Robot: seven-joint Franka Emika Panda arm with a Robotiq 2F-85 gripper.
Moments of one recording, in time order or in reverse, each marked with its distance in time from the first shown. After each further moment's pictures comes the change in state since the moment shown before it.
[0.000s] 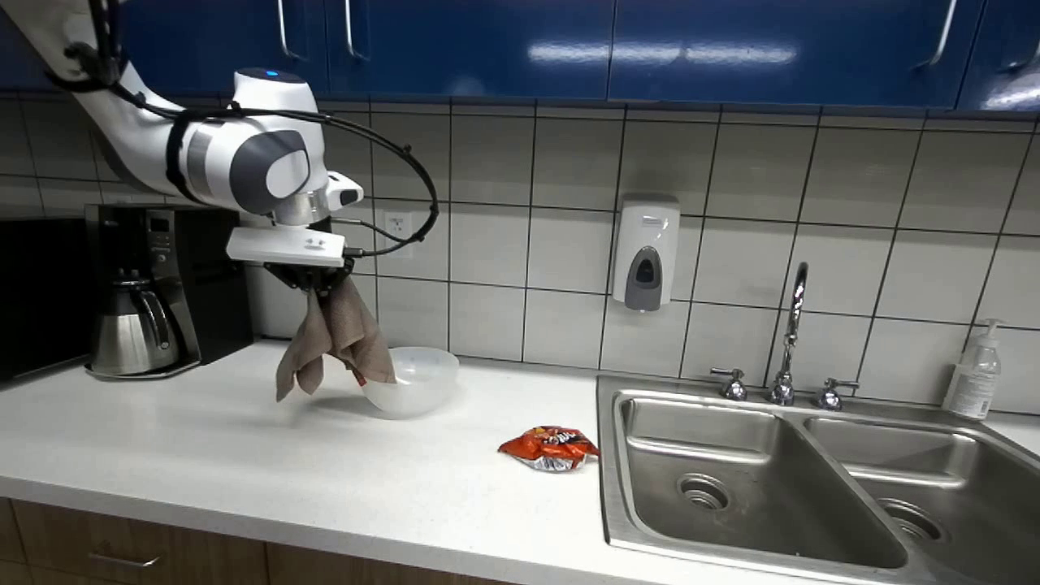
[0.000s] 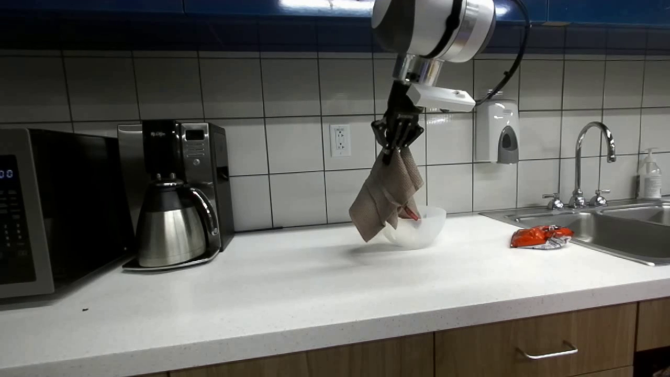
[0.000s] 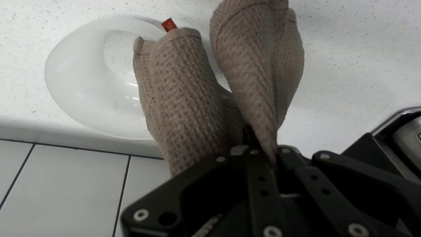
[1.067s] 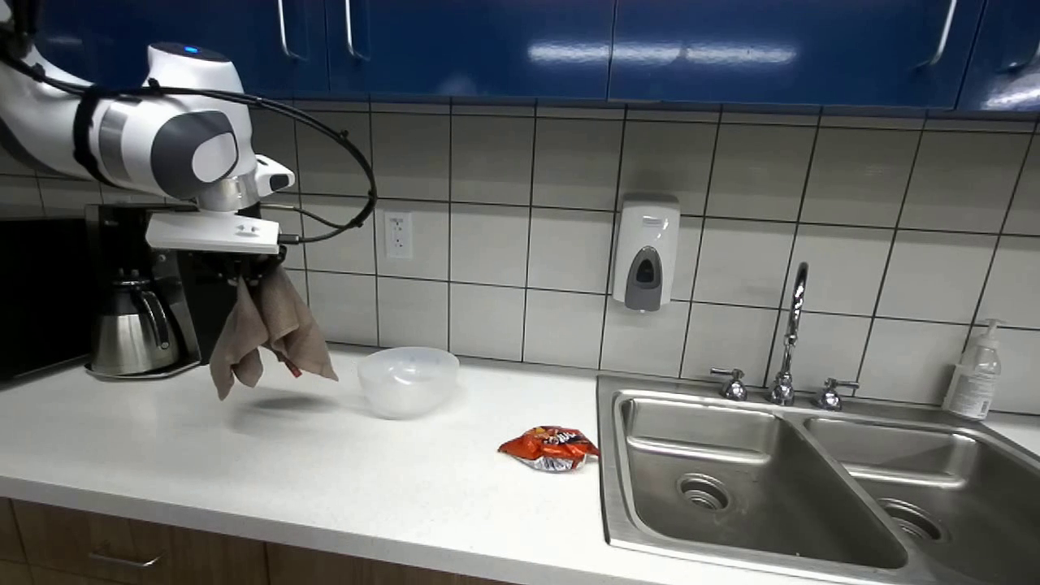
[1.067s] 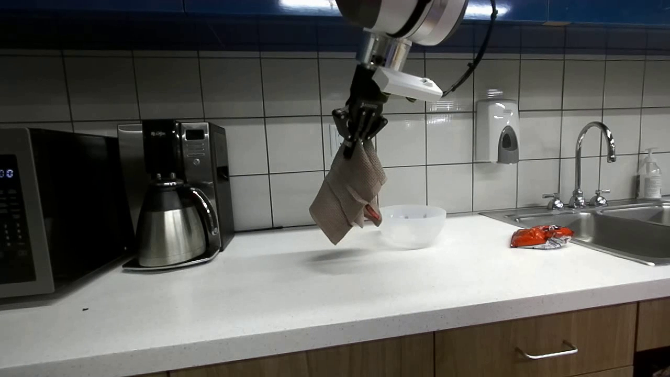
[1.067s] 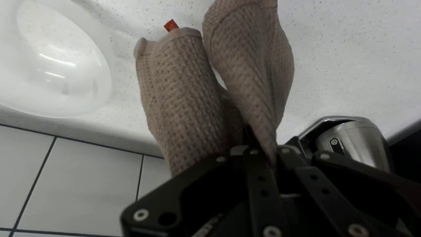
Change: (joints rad) arm 0.152 -0.050 0.012 -0.024 0.024 -0.007 -0.012
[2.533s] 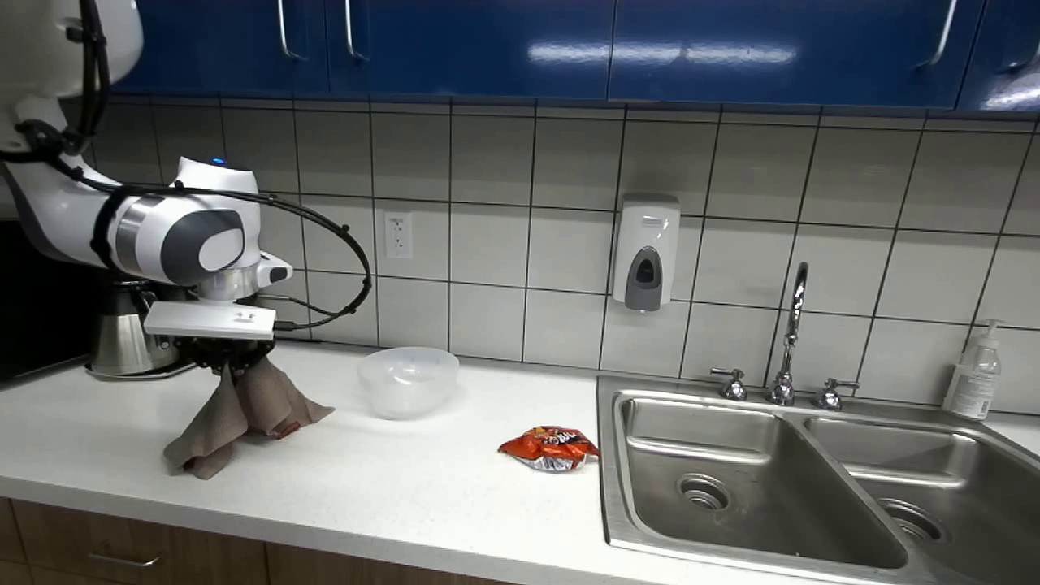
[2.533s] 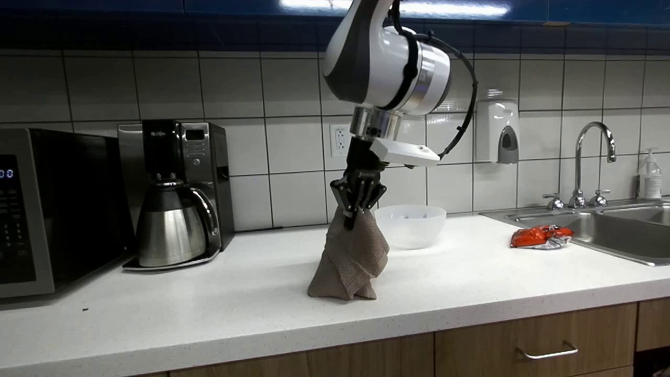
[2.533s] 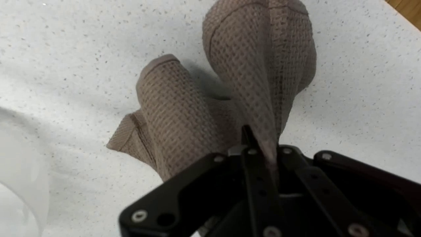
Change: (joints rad) arm -0.005 0.230 0.035 -0.007 0.045 -0.007 -0.054
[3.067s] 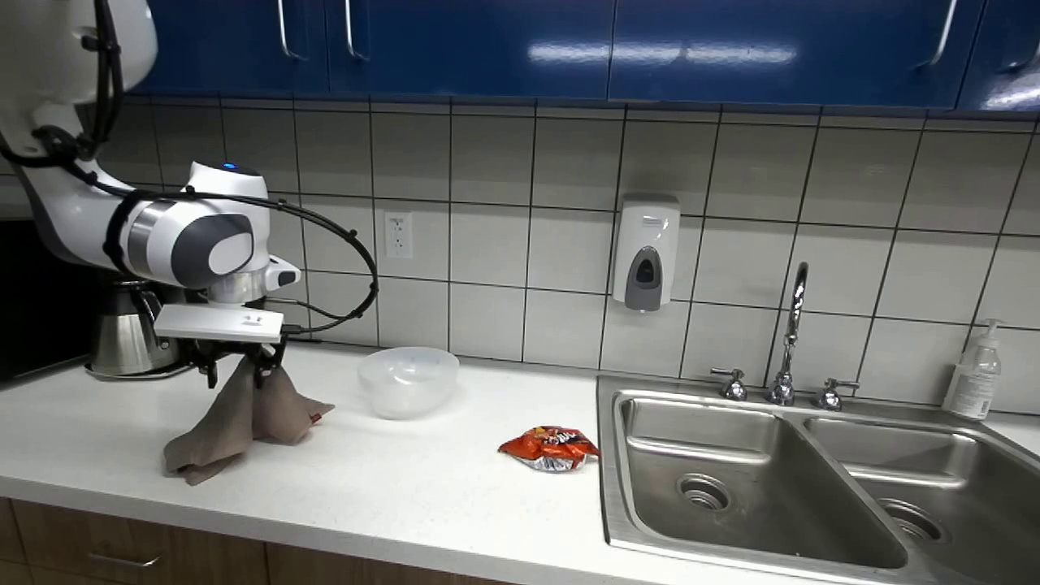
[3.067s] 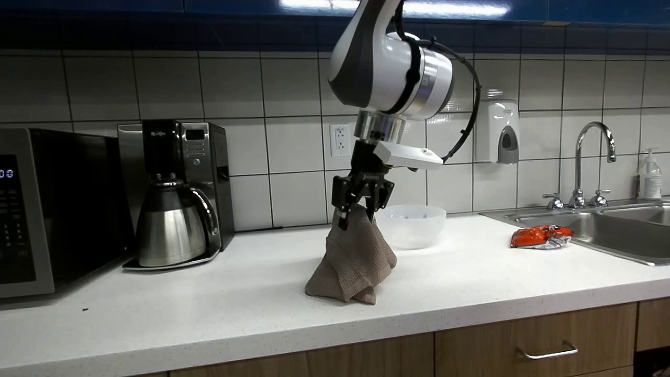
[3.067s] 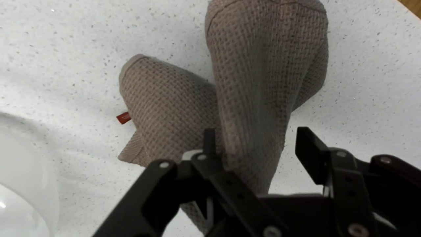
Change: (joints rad) arm -0.041 0.016 0.022 0.009 0.000 0.000 0.000
